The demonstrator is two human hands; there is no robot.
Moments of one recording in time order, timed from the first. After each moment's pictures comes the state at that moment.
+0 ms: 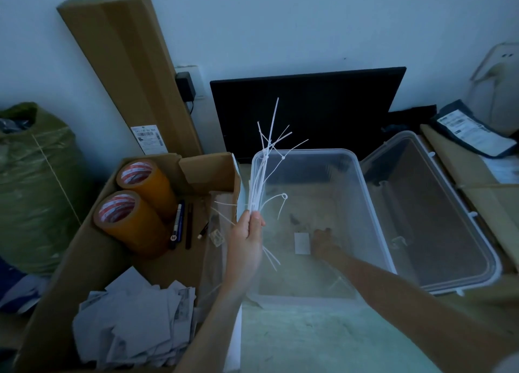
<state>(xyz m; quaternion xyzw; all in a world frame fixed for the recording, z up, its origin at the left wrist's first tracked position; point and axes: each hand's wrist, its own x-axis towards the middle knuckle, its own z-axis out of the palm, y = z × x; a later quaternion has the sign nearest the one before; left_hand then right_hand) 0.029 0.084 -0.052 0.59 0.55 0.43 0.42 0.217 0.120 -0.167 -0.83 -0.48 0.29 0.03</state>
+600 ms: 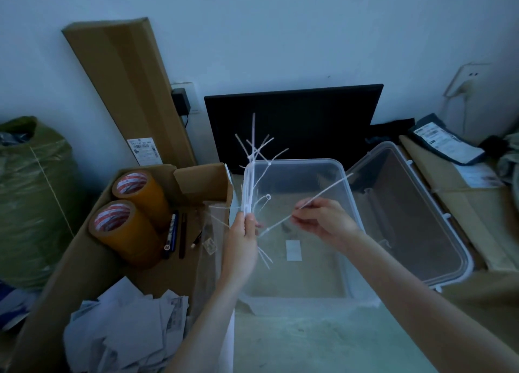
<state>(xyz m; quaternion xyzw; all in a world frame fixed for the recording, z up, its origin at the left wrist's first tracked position) 0.038 0.088 -0.045 0.61 0.57 0.38 0.38 0.219 0.090 -0.025 -0.53 -0.27 0.60 0.53</state>
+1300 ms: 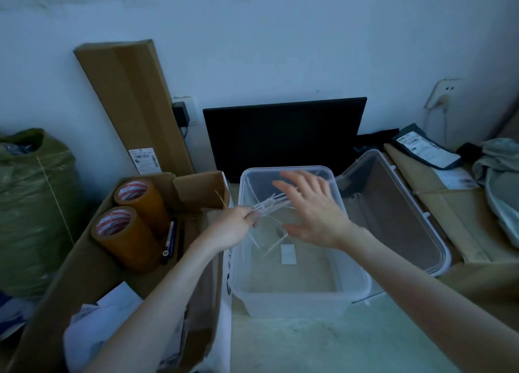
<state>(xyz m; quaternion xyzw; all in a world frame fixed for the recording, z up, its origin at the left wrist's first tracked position) 0.019 0.112 0.017 0.80 0.50 0.11 0.33 0.221 0.067 0.008 -0.57 -0.80 -0.09 0.18</state>
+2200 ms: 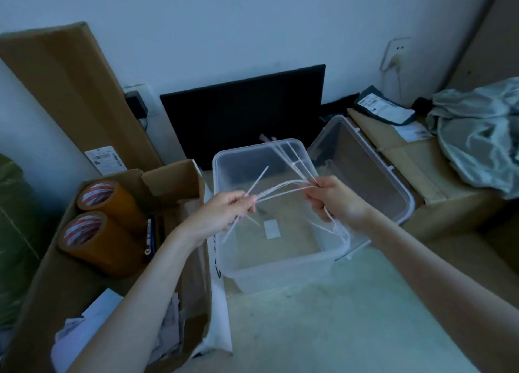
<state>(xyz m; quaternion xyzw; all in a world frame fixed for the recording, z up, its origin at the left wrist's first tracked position) 0.019 0.095 0.023 0.78 0.38 0.11 0.49 0.255 0.015 -0.006 -0.63 -0.45 0.44 0.45</state>
